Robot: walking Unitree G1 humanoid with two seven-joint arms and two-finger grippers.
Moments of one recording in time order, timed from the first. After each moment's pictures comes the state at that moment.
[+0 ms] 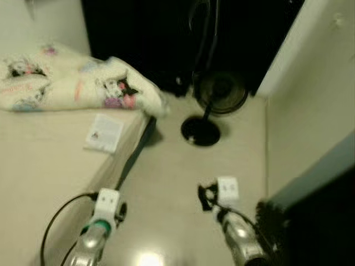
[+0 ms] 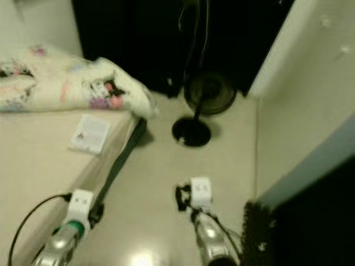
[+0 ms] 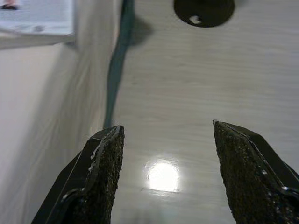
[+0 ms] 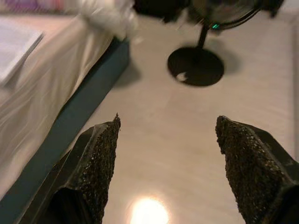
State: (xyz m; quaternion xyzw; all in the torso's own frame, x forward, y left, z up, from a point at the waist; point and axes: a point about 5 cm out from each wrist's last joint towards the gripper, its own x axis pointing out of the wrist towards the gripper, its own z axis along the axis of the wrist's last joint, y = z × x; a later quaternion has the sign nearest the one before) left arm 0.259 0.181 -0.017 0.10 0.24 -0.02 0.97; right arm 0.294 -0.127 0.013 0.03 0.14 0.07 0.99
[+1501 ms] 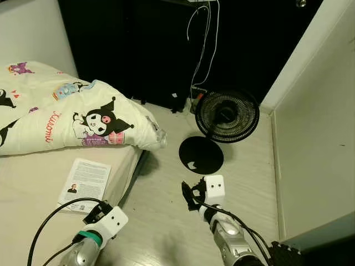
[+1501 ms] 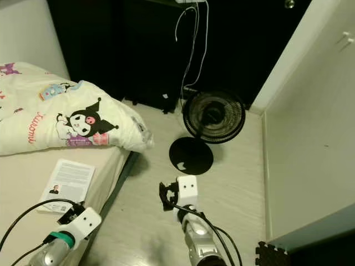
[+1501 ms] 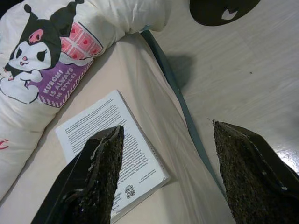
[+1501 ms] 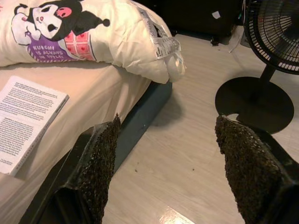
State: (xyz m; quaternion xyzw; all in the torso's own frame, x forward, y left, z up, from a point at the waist) left arm 0.244 0.191 -0.017 0.38 0.15 -0.10 0.91; right arm 0.292 -0.102 0.017 0.05 0.13 0.14 0.98
